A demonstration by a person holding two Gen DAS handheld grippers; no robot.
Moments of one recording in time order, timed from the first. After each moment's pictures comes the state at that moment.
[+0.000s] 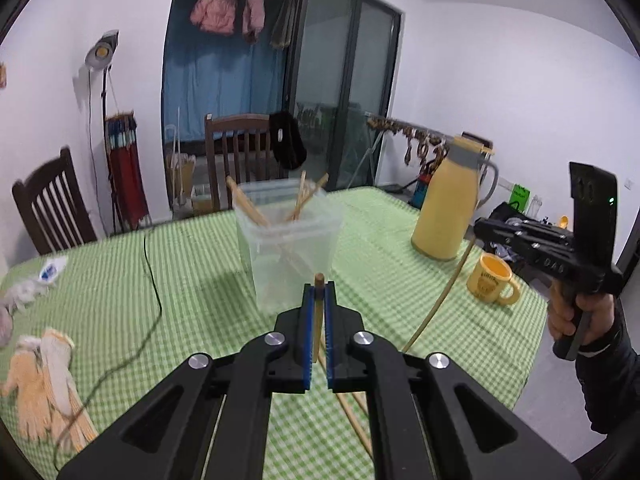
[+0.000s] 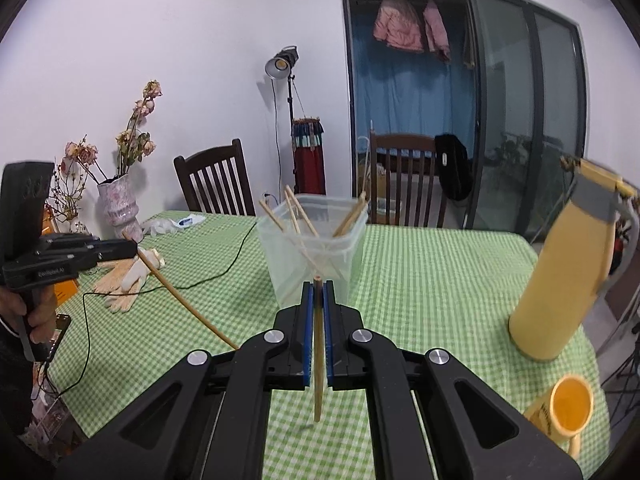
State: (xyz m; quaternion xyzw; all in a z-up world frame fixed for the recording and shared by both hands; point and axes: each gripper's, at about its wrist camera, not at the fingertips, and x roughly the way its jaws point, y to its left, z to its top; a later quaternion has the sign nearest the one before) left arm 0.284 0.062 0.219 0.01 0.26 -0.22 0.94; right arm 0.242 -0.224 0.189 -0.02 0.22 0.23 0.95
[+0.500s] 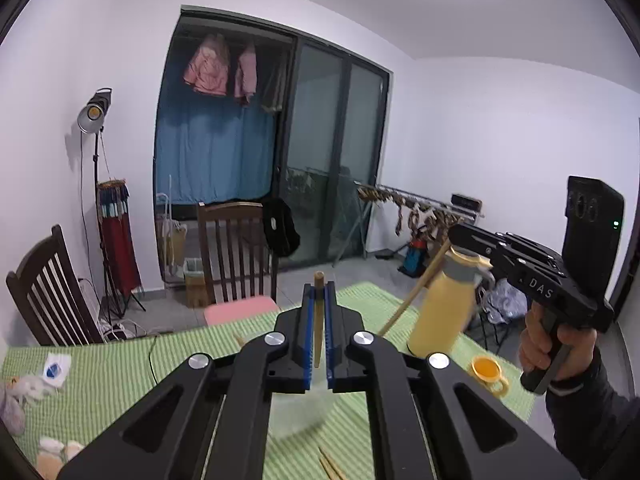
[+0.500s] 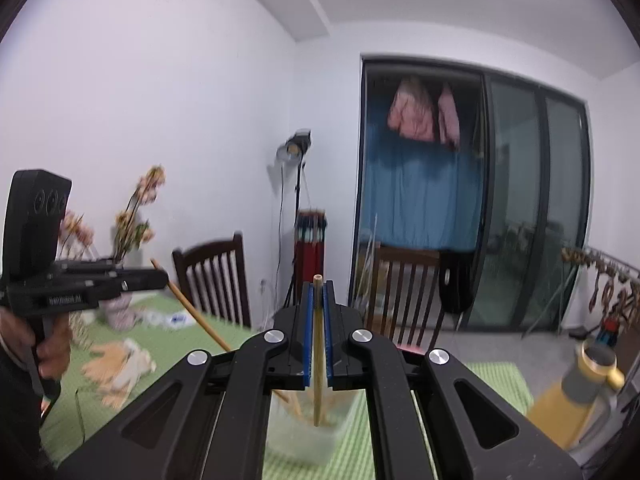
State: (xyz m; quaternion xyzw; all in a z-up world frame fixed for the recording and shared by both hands) left arm 0.372 0.069 0.364 -0.02 0.16 -0.23 0.96; right arm 0.307 -0.188 0.338 -0.03 0.06 0.23 0.97
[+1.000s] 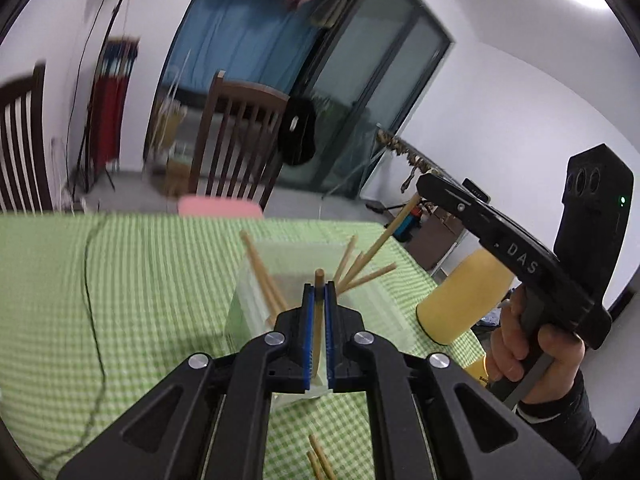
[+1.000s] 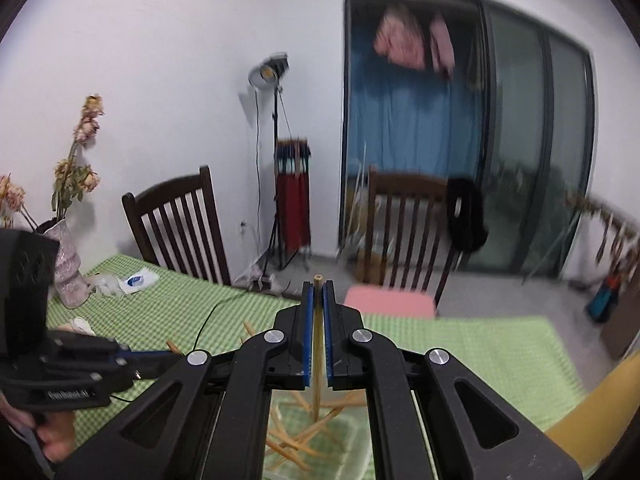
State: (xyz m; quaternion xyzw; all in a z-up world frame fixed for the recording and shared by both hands) left arm 0.526 0.090 0.192 -0.16 0.33 -0.24 0.90; right arm 0.474 -0.120 0.221 -0.02 0.21 0.19 0.96
